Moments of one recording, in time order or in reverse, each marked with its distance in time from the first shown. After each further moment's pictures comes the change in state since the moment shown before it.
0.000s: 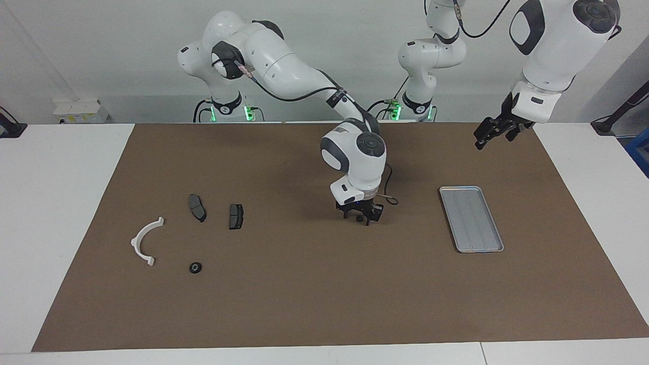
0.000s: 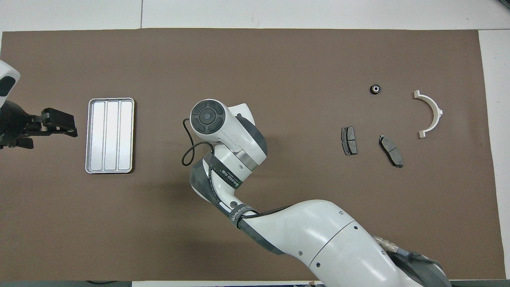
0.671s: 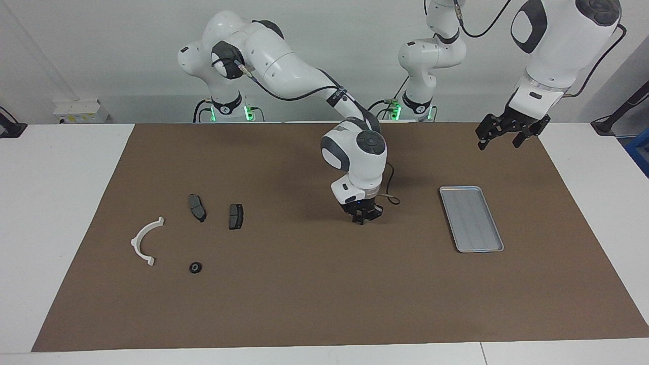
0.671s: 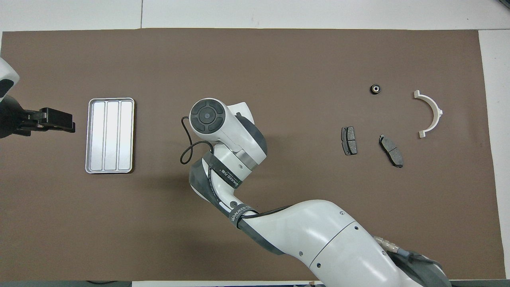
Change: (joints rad) left arm 0.001 0.000 -0.001 0.003 0.000 0.061 0.167; right arm -0.002 0.000 -0.002 0.015 -0.002 -0.020 0.004
